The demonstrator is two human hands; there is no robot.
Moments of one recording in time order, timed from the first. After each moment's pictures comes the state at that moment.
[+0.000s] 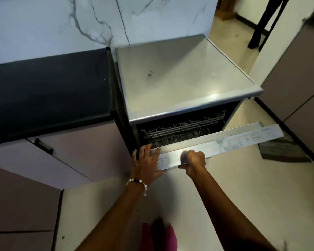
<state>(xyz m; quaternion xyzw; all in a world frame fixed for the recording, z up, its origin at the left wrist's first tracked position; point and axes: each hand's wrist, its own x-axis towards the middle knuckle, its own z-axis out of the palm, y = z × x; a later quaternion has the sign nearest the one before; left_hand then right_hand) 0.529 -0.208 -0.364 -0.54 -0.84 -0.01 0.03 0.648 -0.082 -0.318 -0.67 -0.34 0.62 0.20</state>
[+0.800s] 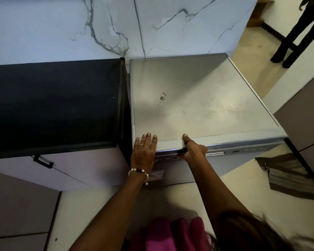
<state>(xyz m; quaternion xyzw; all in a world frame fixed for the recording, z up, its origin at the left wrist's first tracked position) 0.419 -0.090 -0.321 -0.47 -0.88 0.00 0.07 0.516 0.045 -0.270 -0.65 -0.26 0.67 0.24</state>
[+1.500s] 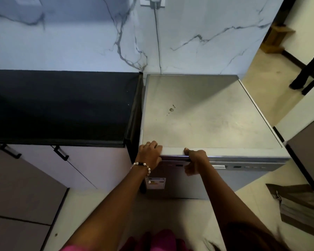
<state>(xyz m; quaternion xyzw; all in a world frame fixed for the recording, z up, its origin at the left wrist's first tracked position) 0.435 -0.090 -0.272 -0.46 -0.89 -0.01 -0.01 0.543 0.055 -0.256 -0.60 -0.56 0.58 -0.01</state>
